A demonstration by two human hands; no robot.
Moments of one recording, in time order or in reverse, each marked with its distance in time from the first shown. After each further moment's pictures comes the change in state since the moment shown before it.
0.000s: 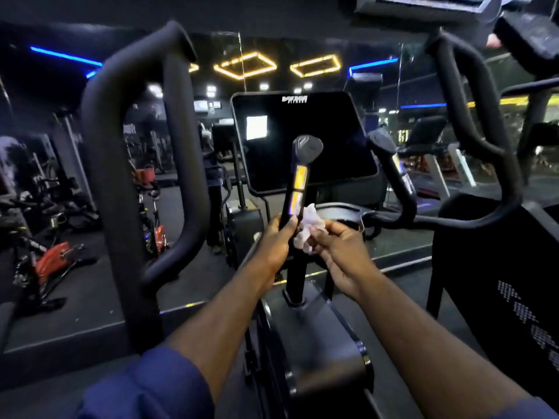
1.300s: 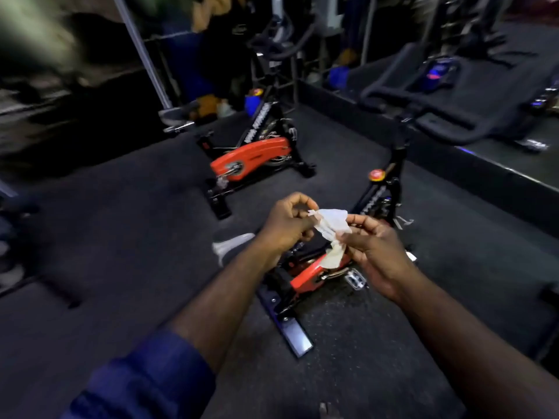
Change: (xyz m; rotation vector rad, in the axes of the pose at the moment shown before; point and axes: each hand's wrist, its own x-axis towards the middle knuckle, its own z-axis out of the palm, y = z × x) left_hand -0.803 -0.008 -0.376 0.230 1.109 -0.397; right_hand -0.649 0.218 0.346 -0.093 -1.020 0.928
